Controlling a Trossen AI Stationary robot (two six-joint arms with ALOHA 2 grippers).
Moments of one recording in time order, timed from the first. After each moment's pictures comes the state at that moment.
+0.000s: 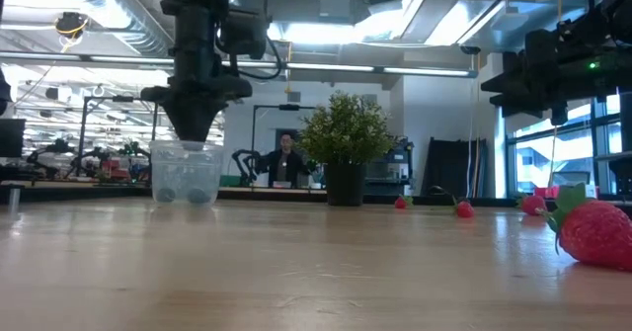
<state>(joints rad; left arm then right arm) 0.37 1.55 1.12 -1.04 -0.09 -0.75 -0.25 0.04 0.01 0.08 0.50 0.26</state>
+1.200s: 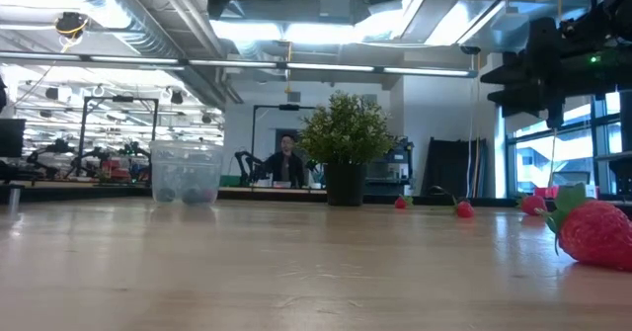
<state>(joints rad) -0.03 1.13 0.96 -0.15 -0.31 -0.36 -0.25 0.04 0.01 0.11 0.46 0.40</state>
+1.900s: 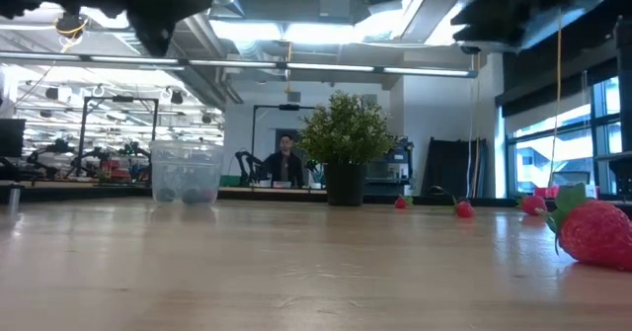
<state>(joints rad) -0.42 0.93 0.32 0.54 -0.41 -0.26 -0.08 0.63 0.60 -0.21 0.37 0.16</state>
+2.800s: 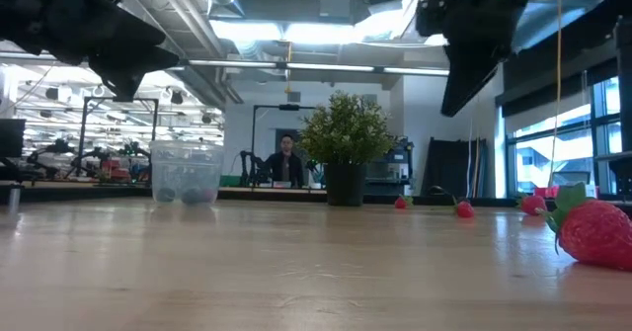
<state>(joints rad) -0.52 0.94 0.19 0.53 -0.51 -0.36 0.14 1.43 1.07 -0.88 0.38 0.51</state>
